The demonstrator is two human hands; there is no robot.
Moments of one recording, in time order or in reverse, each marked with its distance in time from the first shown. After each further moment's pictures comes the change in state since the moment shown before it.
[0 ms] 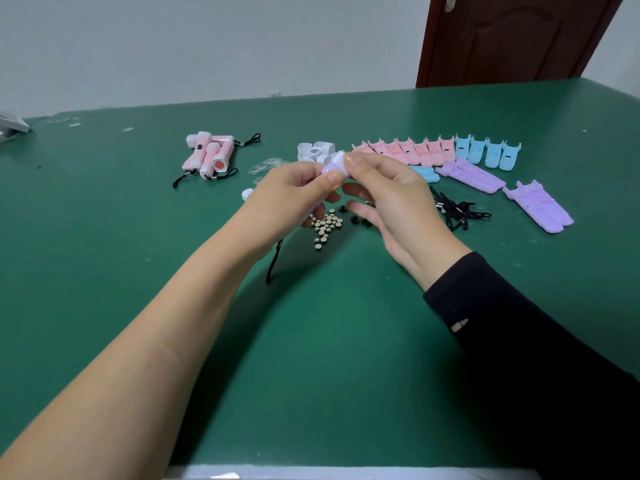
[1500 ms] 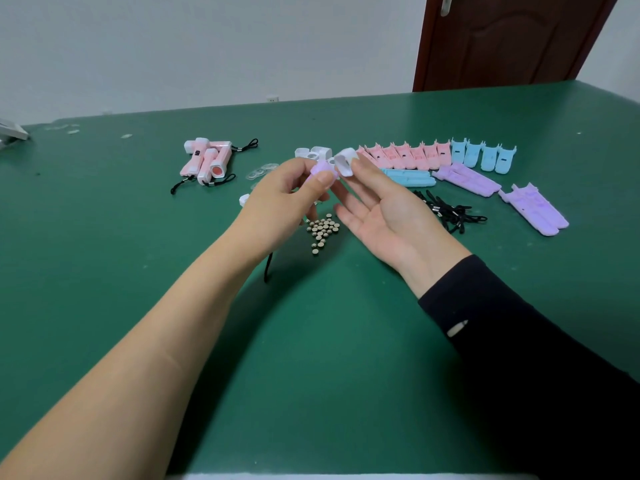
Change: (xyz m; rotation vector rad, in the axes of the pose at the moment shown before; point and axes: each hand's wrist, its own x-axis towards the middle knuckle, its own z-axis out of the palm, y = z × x) left_hand 0.000 0.000 0.000 0.106 0.081 0.063; right_hand 0.009 0.004 -0.003 0.499 -0.126 0.249
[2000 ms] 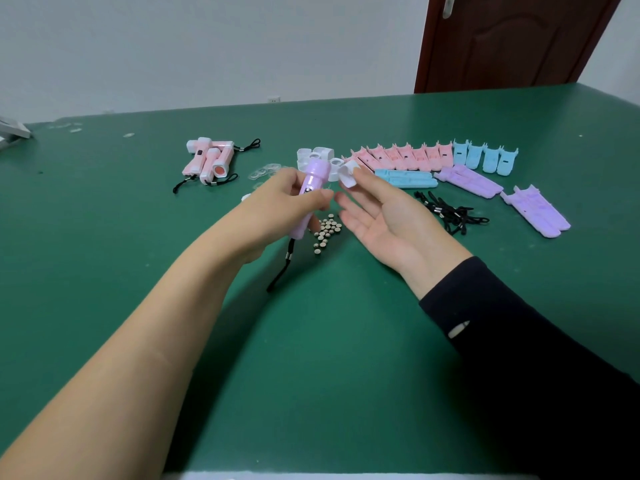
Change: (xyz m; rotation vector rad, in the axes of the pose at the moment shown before) left_hand 0.003 -0.001 -0.009 -0.084 -0.153 -0.213; right_hand 0.001 0.003 -0.002 -0.040 0.138 0.057
